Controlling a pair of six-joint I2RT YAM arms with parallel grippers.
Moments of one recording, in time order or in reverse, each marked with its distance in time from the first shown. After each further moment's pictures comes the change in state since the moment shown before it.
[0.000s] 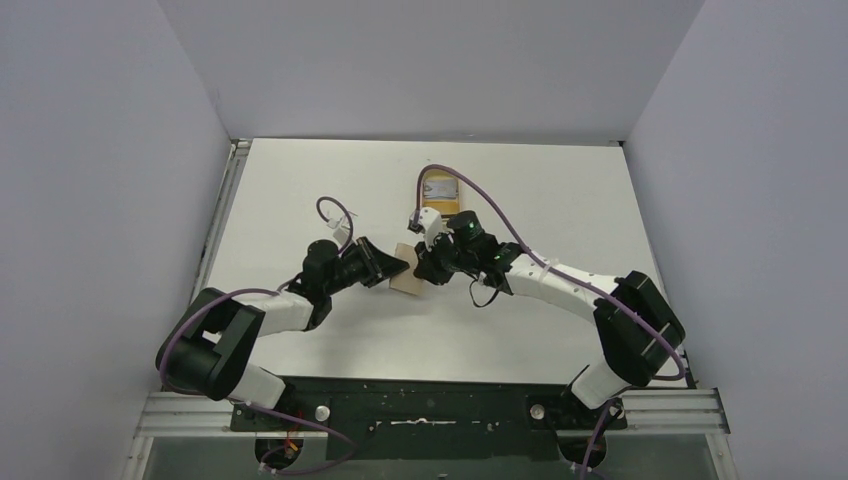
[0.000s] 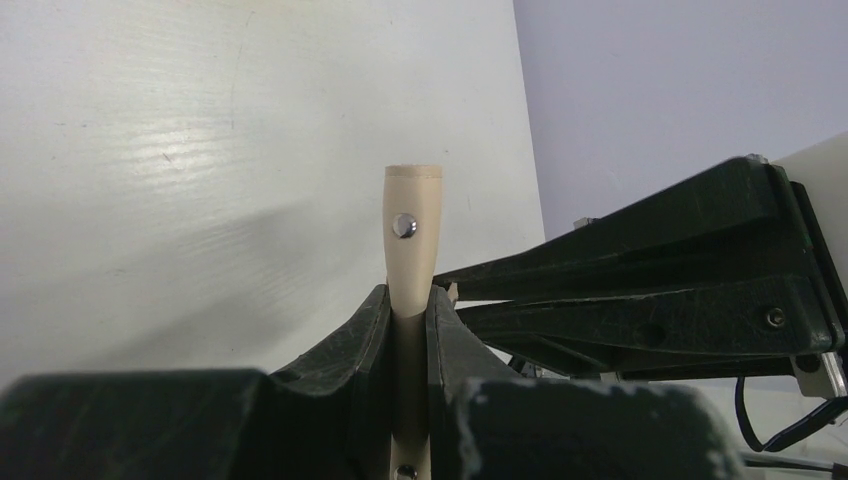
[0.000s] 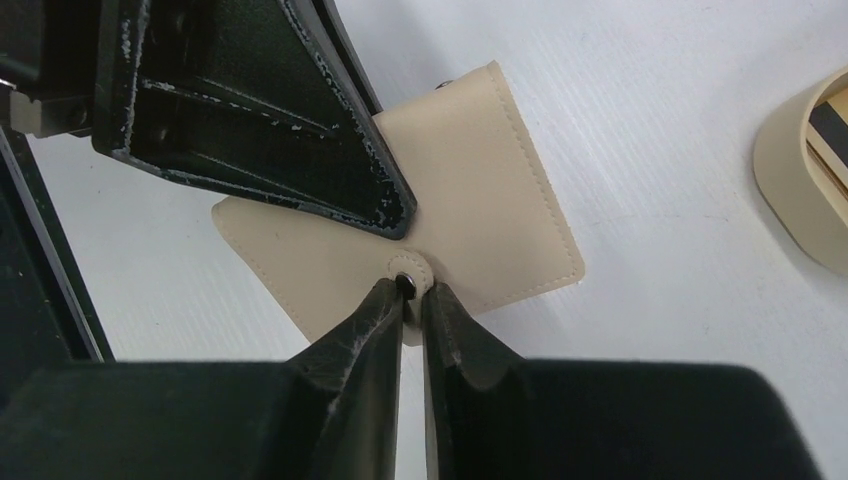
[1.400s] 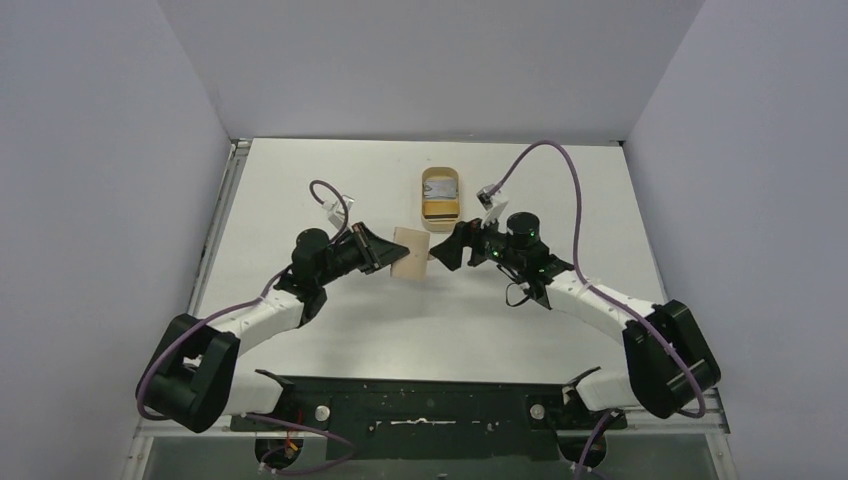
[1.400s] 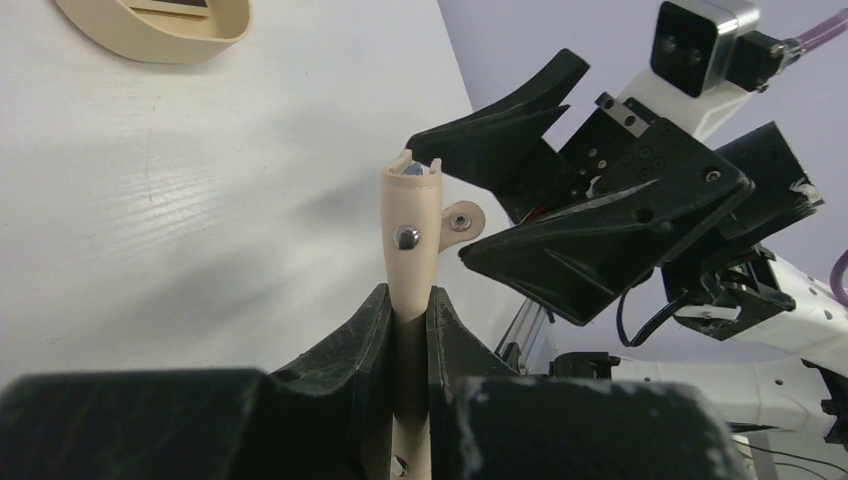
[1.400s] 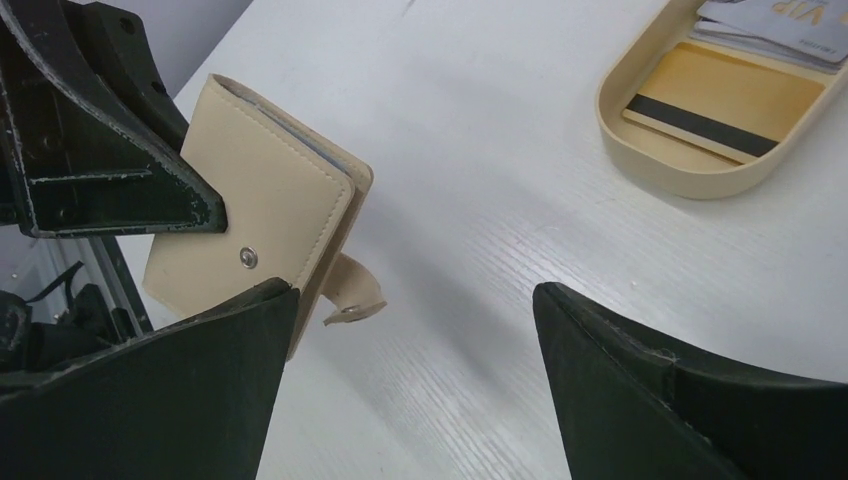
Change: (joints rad) left arm 0.015 -0.156 0.079 -0.124 0.044 0.068; right arm -0.241 -0.233 -0.272 0.367 -0.076 0.397
